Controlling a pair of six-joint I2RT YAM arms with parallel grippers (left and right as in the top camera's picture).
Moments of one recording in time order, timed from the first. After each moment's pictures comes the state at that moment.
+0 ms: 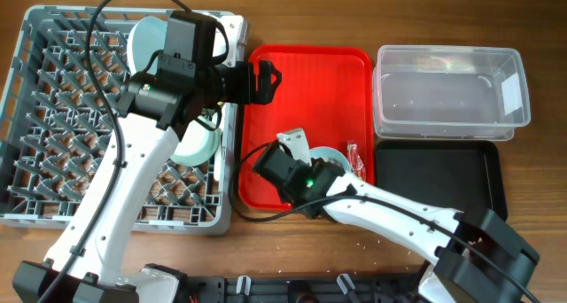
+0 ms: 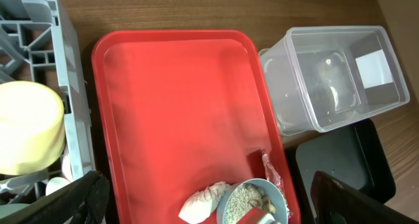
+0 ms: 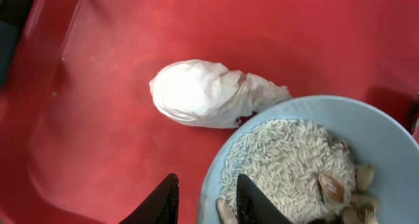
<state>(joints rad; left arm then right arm) -0.32 1.48 1.43 -0.79 0.31 -0.26 0.96 1.64 0.98 -0.59 0.31 0.60</state>
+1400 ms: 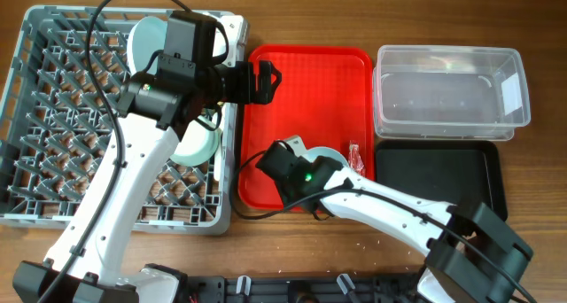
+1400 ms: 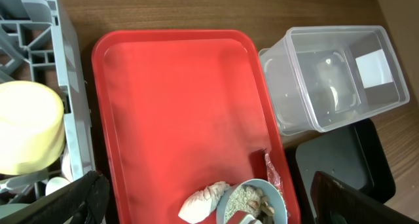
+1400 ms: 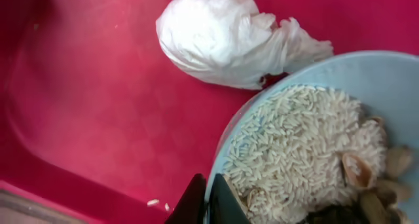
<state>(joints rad) -0.32 1.48 1.43 -0.79 0.31 -0.26 0.94 1.68 1.00 -0.66 0.18 0.51</state>
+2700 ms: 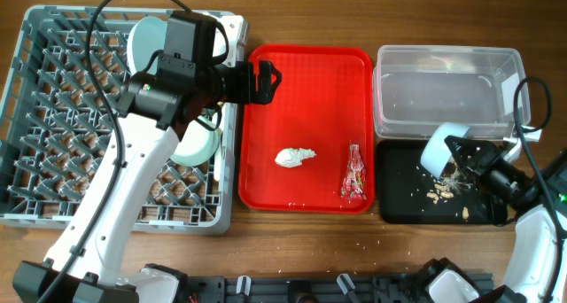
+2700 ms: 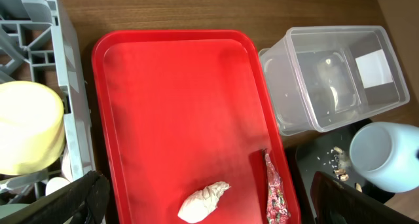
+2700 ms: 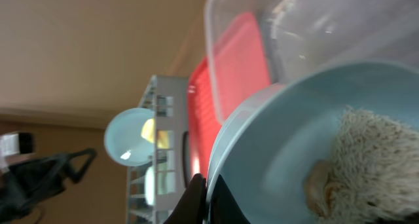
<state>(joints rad) -0.32 1.48 1.43 -0.79 0.31 -0.26 -0.75 1.15 0.66 -0.64 -1.18 0.16</state>
